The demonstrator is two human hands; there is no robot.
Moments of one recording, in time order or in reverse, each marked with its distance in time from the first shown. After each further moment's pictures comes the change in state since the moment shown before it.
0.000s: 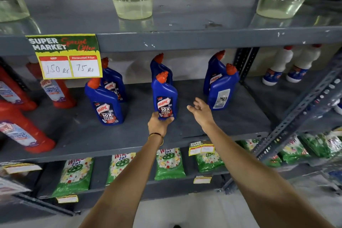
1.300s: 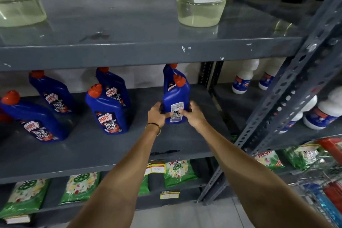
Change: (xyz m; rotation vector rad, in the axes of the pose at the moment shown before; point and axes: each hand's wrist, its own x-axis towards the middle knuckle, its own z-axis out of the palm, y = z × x) left_hand 0.023 0.089 0.181 -0.072 -0.188 0.106; right_hand 0.096 0.025 -0.154 -0.125 -0.104 -0.048
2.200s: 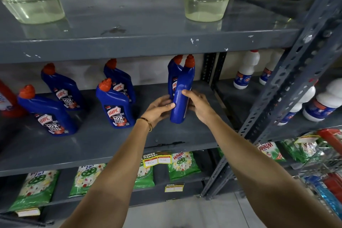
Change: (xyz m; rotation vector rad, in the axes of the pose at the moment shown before) left_hand -0.021 0.008 -0.044 -0.384 -0.429 -0.128; right_hand -0.035 -0.041 -0.006 0.432 -0.127 -0.062
